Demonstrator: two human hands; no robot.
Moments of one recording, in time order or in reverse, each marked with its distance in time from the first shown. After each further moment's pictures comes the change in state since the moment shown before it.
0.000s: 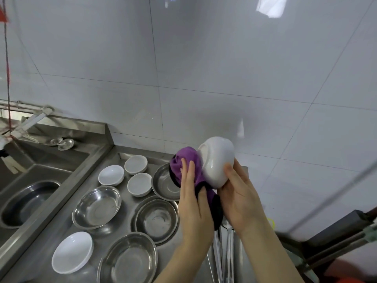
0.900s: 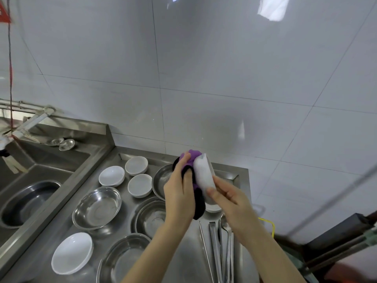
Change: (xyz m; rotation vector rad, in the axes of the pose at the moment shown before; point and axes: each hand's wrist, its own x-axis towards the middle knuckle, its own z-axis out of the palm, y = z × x) left_hand 0.044 0.004 -0.022 -0.006 -0.049 -0.159; right_hand -0.018 0.004 -0.012 -0.766 -0.110 -0.018
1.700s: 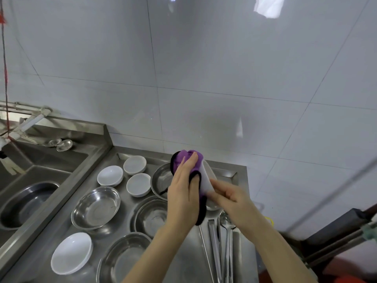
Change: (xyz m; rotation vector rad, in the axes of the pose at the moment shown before) left_hand -0.006 -0.016 0.004 0.076 -0.121 0.180; right_hand 0.000 0.006 -0.018 -0.093 -0.124 0.066
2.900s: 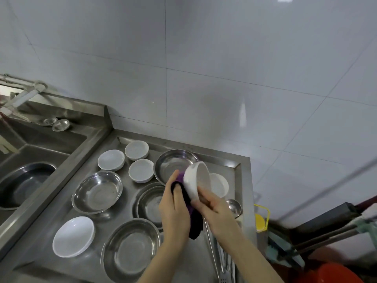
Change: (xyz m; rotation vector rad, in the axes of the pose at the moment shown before) left_hand -0.031 -0.029 -0.035 -0.160 0.270 -0.413; right_hand 0.010 0.050 0.069 0.121 0.059 0.072
